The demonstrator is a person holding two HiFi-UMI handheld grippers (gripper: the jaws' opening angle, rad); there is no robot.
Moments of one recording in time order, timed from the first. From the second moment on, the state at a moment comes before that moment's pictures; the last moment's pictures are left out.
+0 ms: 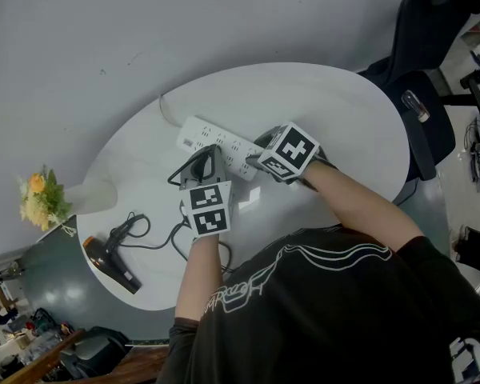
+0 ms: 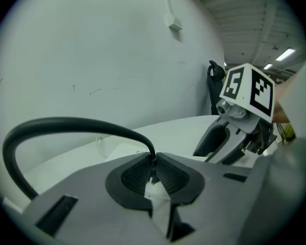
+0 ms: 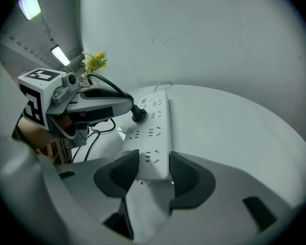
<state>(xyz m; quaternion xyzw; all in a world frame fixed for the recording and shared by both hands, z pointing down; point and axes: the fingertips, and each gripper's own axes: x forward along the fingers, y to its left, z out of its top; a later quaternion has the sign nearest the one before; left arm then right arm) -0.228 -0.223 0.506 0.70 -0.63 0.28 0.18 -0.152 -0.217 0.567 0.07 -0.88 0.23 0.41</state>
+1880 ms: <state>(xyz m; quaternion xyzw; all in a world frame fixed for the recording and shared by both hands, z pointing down) -0.186 -0.058 0.244 0.82 -0.53 -0.01 0.21 -0.109 -0.104 0.247 0.03 -0.99 0.12 0.04</state>
